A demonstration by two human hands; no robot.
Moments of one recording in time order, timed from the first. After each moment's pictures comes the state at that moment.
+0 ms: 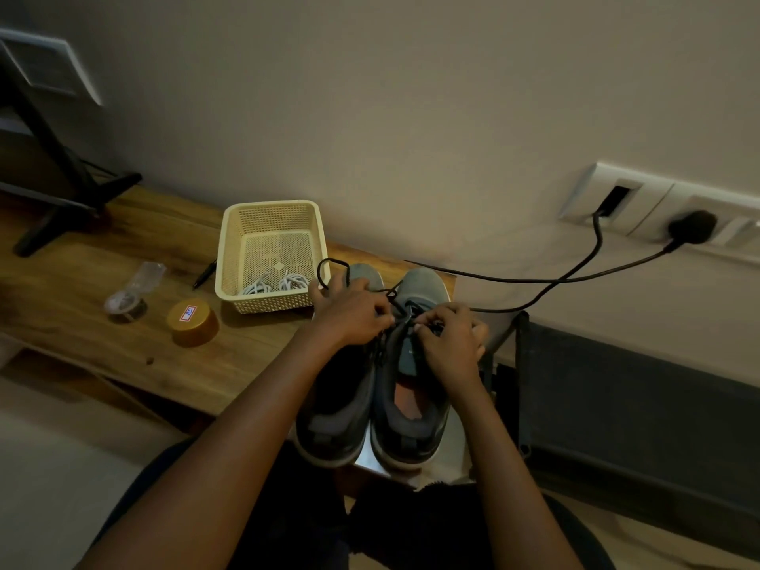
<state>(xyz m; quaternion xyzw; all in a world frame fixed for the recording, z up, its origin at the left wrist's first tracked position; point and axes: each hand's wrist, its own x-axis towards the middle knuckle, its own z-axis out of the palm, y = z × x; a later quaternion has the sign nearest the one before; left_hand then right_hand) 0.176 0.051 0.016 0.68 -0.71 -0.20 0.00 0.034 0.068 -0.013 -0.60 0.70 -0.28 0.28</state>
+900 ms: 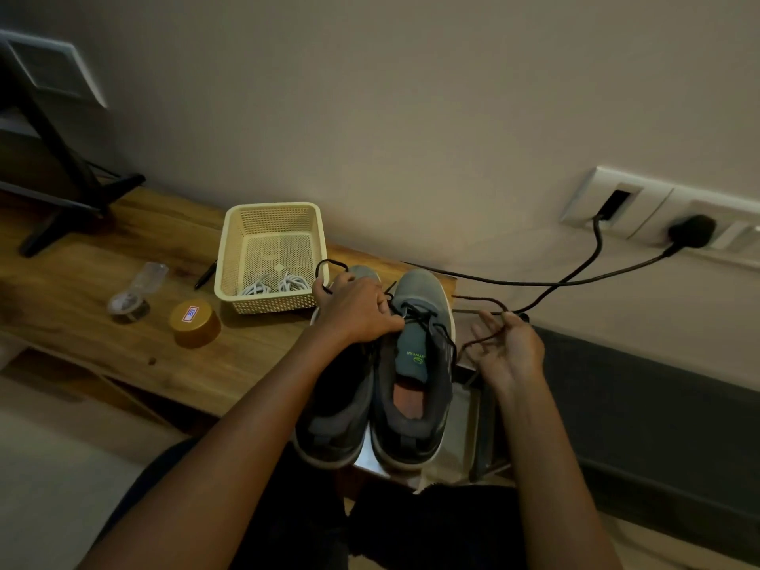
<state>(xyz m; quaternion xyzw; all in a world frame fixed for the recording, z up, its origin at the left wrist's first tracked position) 0.172 0.050 0.018 0.70 -0.66 -0.23 0.12 -0.008 0.055 0.007 -0.08 0.55 -0.58 0.59</state>
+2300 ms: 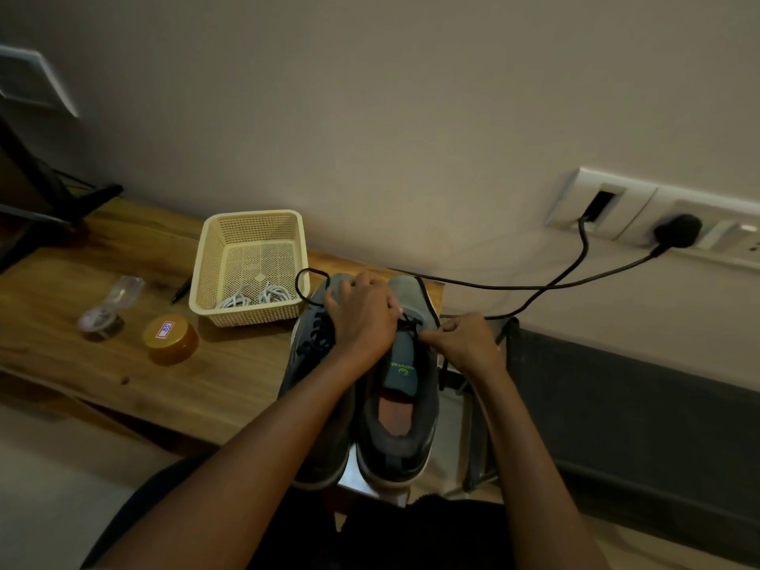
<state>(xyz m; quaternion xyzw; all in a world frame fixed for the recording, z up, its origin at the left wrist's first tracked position) 0.132 0.034 -0.002 0.73 -0.63 -0.14 0.22 -0.004 0.038 0.000 -0.57 0.70 -0.21 0.38</state>
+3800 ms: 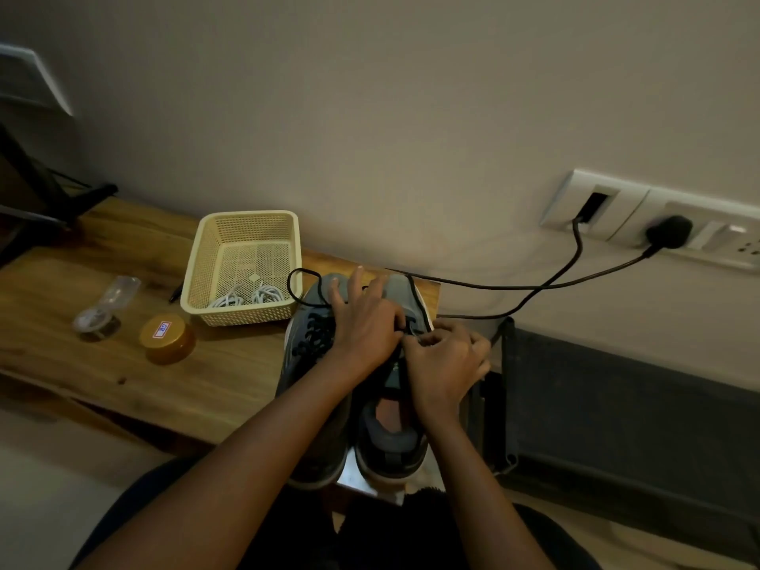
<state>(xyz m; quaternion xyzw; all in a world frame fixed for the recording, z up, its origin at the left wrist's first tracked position) 0.133 0.043 -0.001 0.67 -0.73 -0.09 0.10 0.040 0.078 -0.018 -0.50 0.76 -0.39 0.15</state>
